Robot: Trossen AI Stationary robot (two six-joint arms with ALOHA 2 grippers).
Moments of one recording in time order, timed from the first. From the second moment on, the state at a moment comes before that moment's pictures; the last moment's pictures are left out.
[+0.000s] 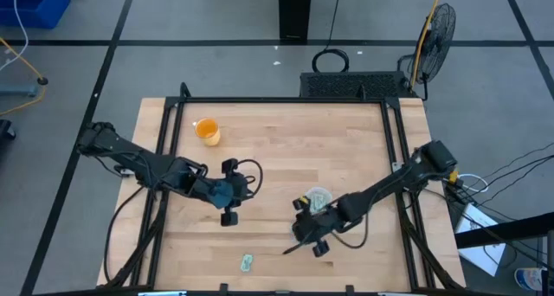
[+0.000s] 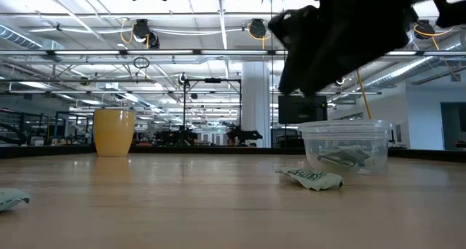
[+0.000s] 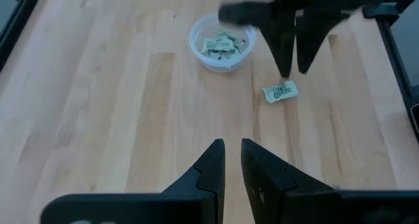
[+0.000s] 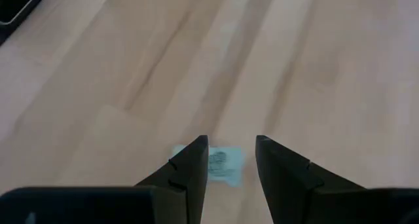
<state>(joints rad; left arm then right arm) -0.39 1.37 1.21 -0.68 -0.32 -0.29 0.47 1.78 1.15 -0.30 0.18 -0.04</state>
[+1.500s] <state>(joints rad) -0.41 1.37 1.21 -0.68 -0.32 -0.29 0.40 1.67 1.17 -0.38 0.44 0.15</state>
